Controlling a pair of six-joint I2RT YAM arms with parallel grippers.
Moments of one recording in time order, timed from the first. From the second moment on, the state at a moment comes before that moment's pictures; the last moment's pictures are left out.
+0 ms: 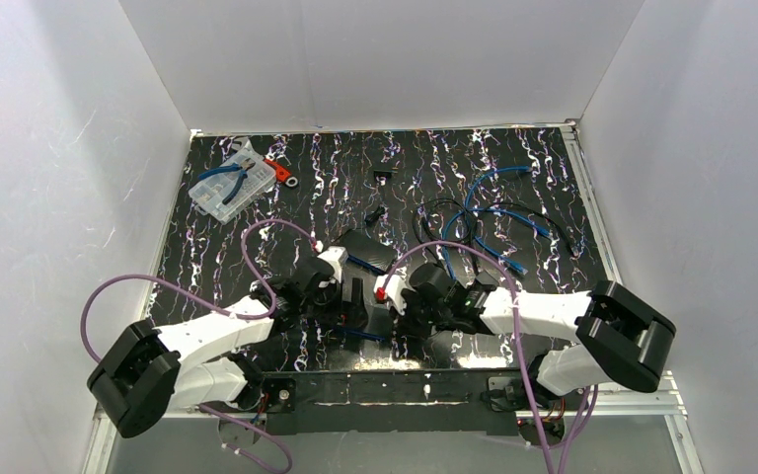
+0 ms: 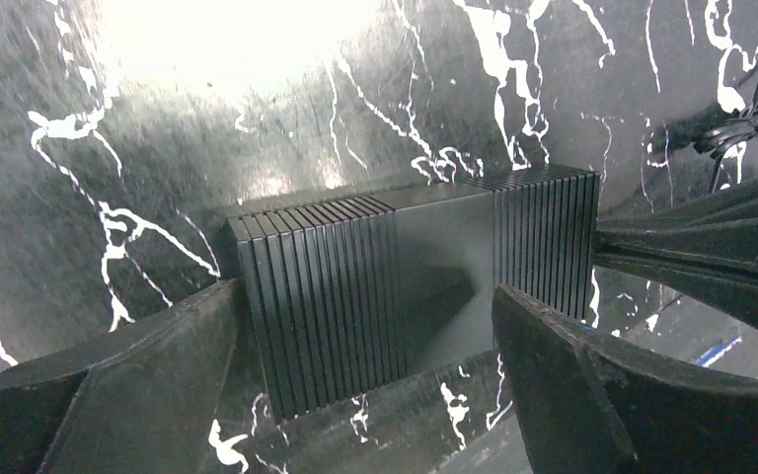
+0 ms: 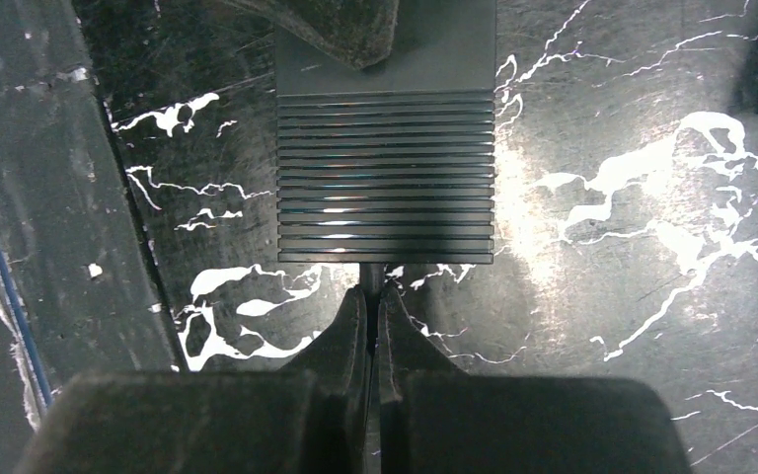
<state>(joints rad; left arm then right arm) -0.77 1.15 0.45 -0.17 0.07 -0.55 1.03 1.38 0.57 -0.02 -0.30 -0.17</state>
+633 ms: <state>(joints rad) -0.78 0.96 0.46 -0.46 0.00 -0.63 1.02 1.09 0.55 -0.16 0.06 0.08</state>
